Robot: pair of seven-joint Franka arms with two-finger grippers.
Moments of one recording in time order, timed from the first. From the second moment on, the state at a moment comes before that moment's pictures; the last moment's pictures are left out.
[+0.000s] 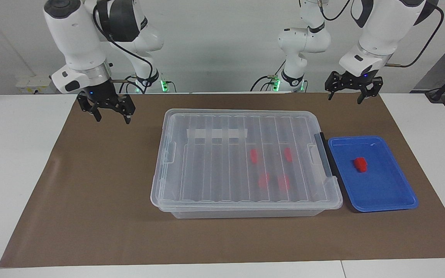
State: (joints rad) left arm -0.15 -0.08 -0.01 -1.68 0.05 1.55 0.17; right arm 0.01 0.00 0.15 -1.79 -0.03 1.89 0.31
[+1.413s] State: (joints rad) left arm -0.01 -0.08 -0.13 -1.68 0.05 1.55 0.17; right arm 0.03 0.13 0.22 -1.83 -0.08 2.00 0.35
